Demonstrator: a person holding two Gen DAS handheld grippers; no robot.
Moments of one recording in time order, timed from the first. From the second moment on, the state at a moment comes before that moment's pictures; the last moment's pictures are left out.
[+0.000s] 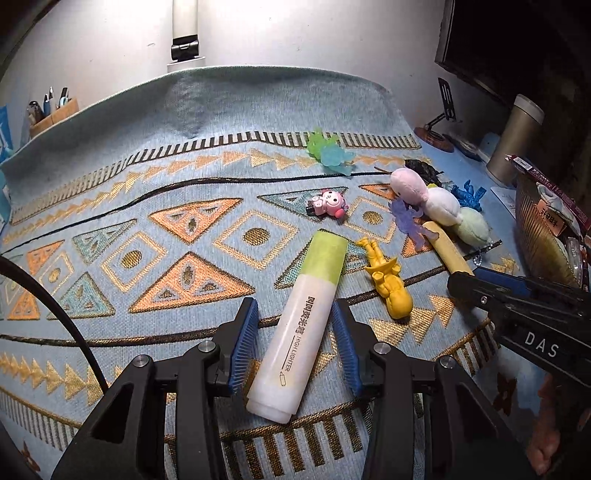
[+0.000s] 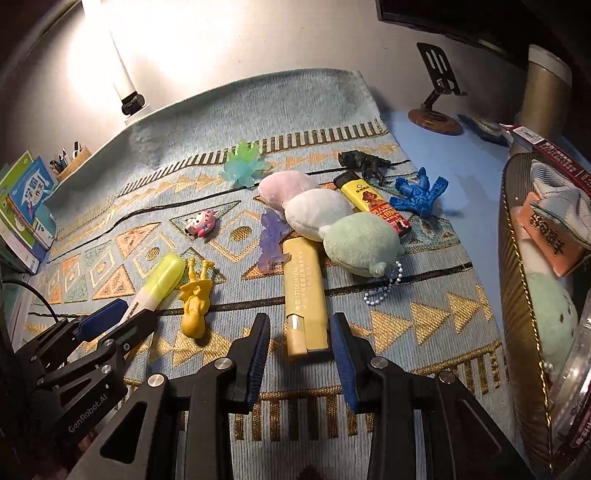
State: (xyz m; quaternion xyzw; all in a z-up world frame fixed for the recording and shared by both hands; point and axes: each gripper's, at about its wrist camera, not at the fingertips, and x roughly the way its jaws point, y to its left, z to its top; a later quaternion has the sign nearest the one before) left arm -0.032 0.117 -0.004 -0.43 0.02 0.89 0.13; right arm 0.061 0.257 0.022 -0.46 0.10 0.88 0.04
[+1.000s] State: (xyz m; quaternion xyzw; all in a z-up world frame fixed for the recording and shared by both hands) left arm 0.042 0.093 0.014 -0.43 -0.05 0.88 0.20; right arm 0.176 0.234 0.062 -0.40 0.18 0.90 -0.01
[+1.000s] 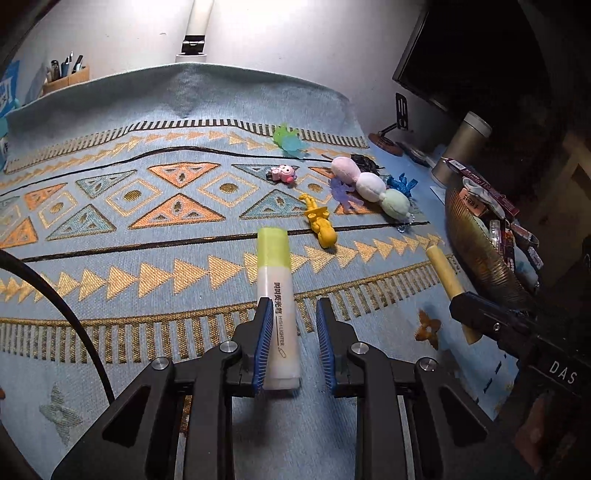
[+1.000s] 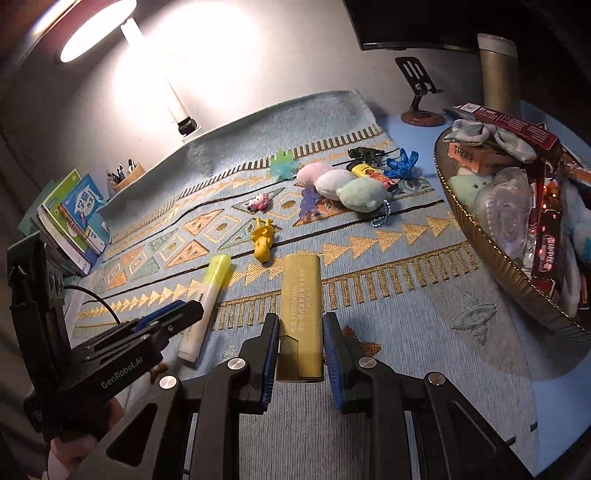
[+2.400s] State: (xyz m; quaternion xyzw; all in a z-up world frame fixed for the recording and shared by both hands) left arm 0.037 0.273 0.133 -0.33 -0.01 0.86 0.39; right arm 0.286 0.417 0.172 -0.21 0.27 0.92 0.17
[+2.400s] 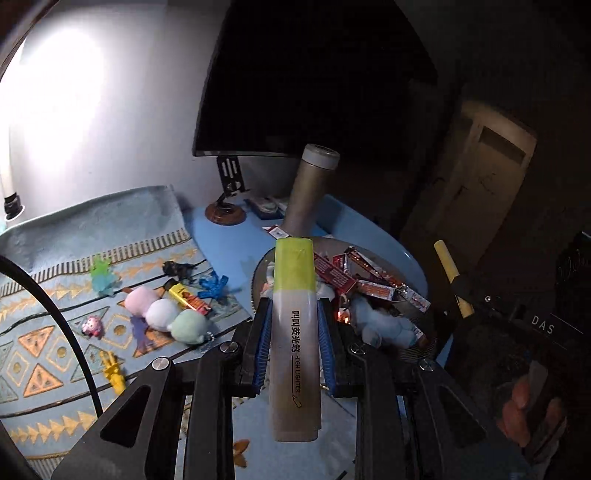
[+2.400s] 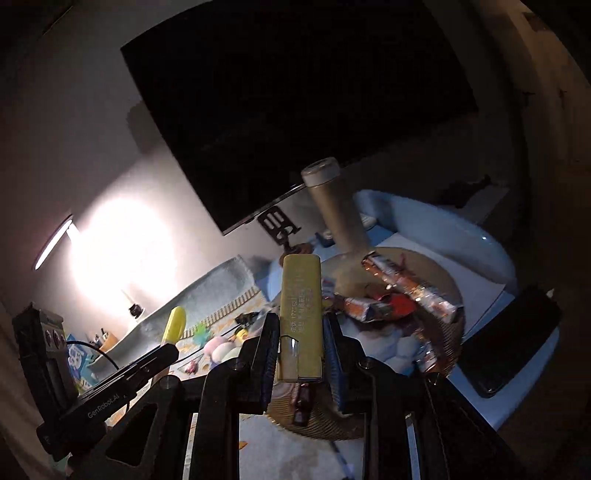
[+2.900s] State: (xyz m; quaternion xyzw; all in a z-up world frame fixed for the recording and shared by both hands) left arm 0.004 0.346 0.091 -0.39 -0.04 0.81 0.44; right arm 0.266 0.481 0.131 -0.25 0.32 0.89 0.20
